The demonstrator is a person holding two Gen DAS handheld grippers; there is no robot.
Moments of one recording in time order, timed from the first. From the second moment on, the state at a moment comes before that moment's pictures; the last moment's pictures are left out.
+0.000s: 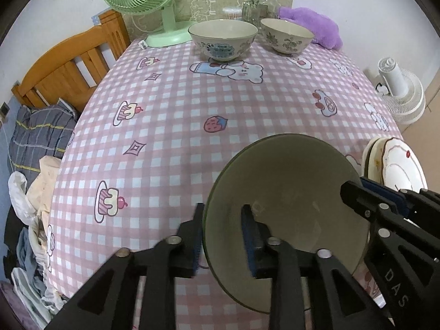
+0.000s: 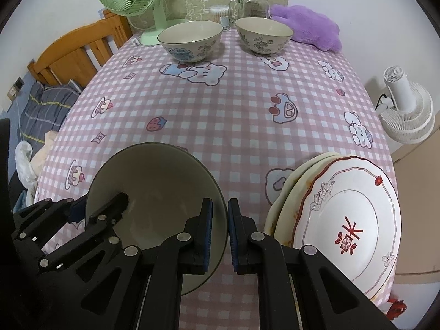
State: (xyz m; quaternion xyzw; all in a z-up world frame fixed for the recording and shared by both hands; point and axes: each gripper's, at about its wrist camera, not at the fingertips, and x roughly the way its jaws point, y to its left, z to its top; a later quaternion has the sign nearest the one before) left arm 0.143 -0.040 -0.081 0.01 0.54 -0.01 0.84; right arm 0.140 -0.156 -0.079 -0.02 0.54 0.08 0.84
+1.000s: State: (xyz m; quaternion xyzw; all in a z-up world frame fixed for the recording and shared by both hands) left arm 0.175 0.029 0.000 -0.01 0.46 -0.04 0.89; right arm 0.167 -0.132 0.008 0.01 0.47 0.03 0.88
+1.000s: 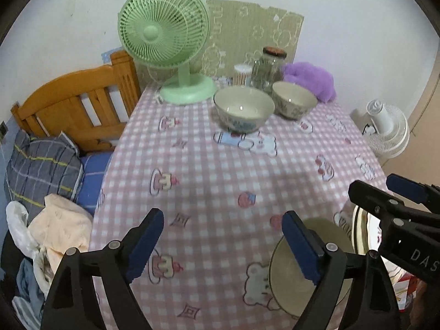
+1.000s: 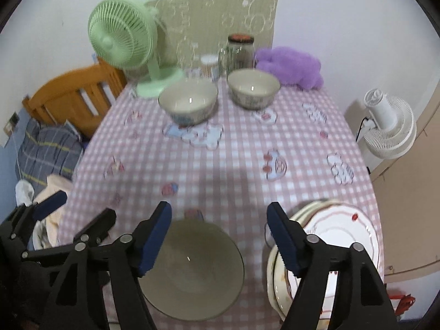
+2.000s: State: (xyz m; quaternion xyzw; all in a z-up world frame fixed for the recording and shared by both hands) left arm 0.349 -0.002 -0.003 -0.05 0.43 0.09 0.90; right arm 0.367 -0.145 0.005 -0.01 0.42 0.11 0.90
